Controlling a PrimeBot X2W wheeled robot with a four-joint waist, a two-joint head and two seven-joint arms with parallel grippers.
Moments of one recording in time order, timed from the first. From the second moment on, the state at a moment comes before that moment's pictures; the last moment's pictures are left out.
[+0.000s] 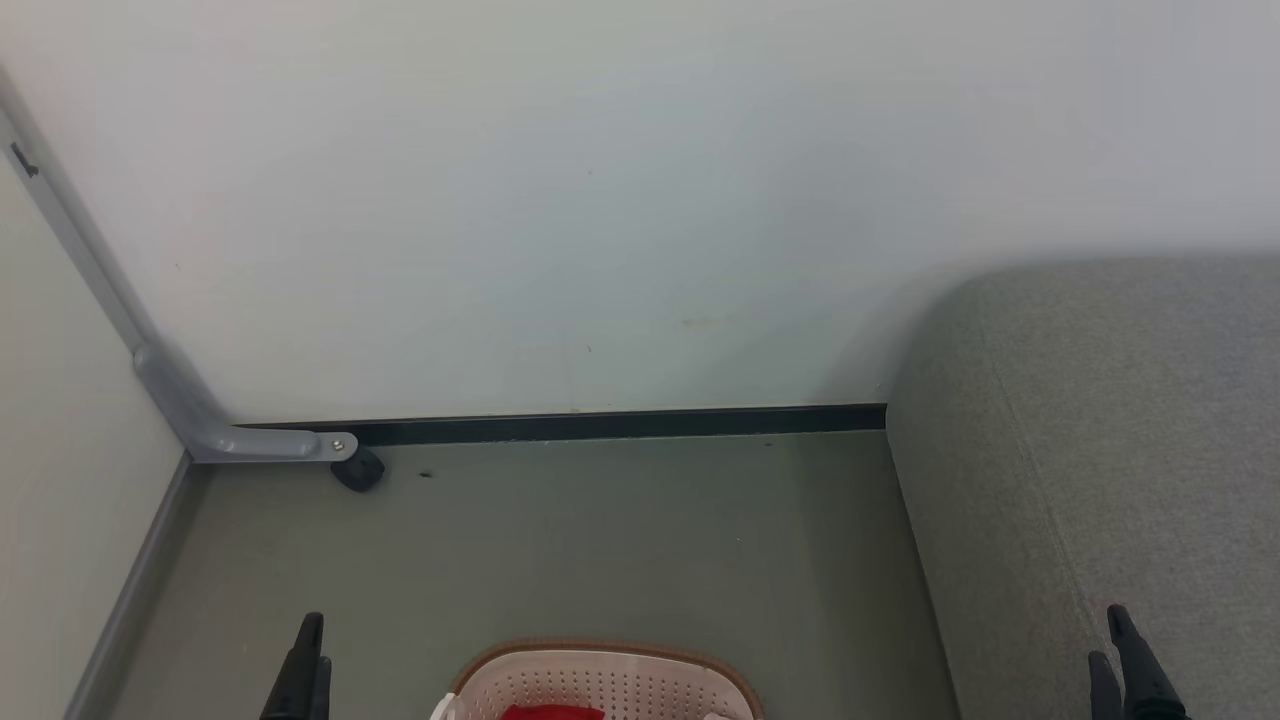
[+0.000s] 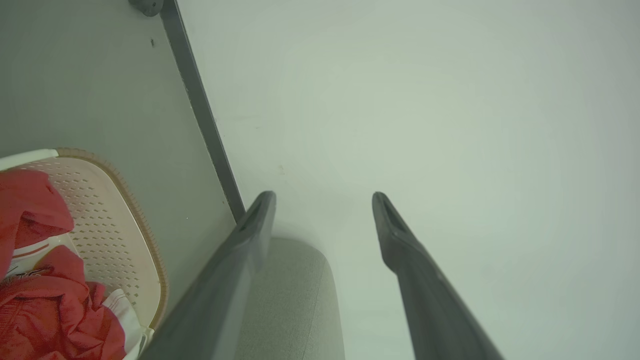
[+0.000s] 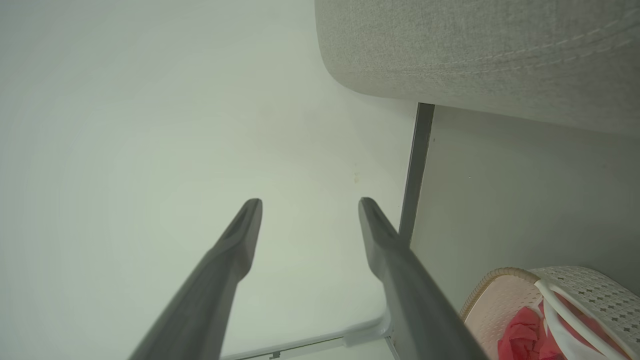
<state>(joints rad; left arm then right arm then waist) -0.04 0.06 0.01 0.33 -1.63 -0.12 0.05 -0.05 -0.03 -0.12 0.33 1.58 0.11 0.08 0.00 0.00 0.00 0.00</state>
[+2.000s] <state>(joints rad) -0.14 0.14 -0.21 0.37 -0.70 0.04 -0.17 -0.13 -0.24 0.24 0.39 0.67 -0.01 -0.16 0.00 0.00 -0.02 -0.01</state>
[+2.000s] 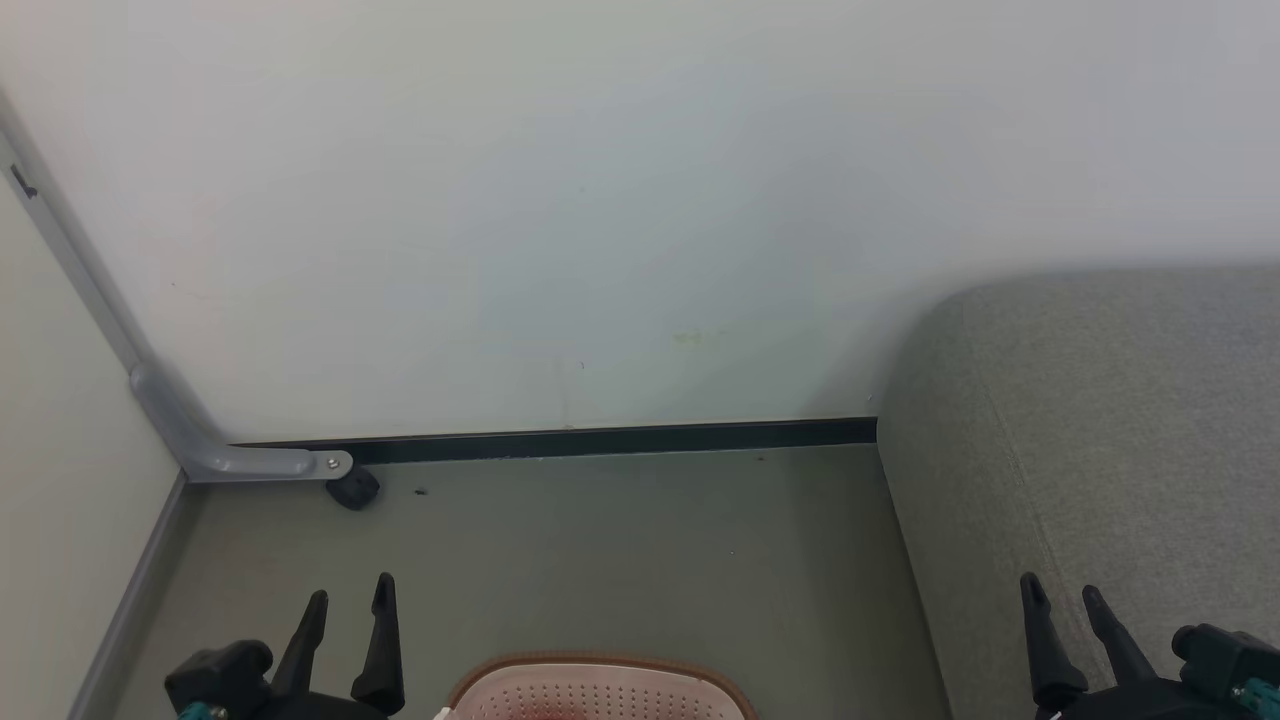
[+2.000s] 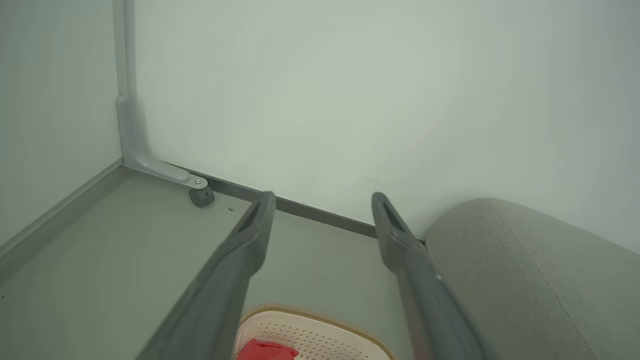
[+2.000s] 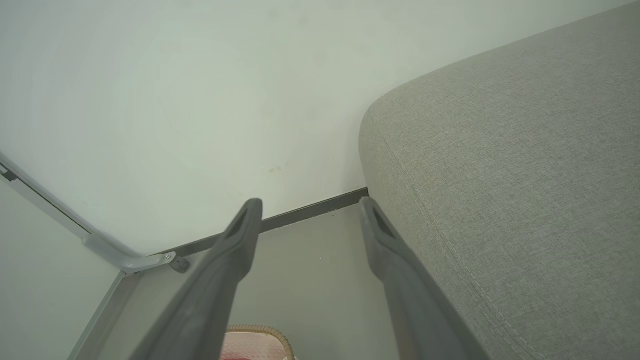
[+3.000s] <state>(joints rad) -0.16 0.12 -0.23 0.45 -0.37 0.11 -0.25 -0.15 -0.29 0.34 0.36 0.36 -0.06 -0.25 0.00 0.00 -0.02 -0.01</state>
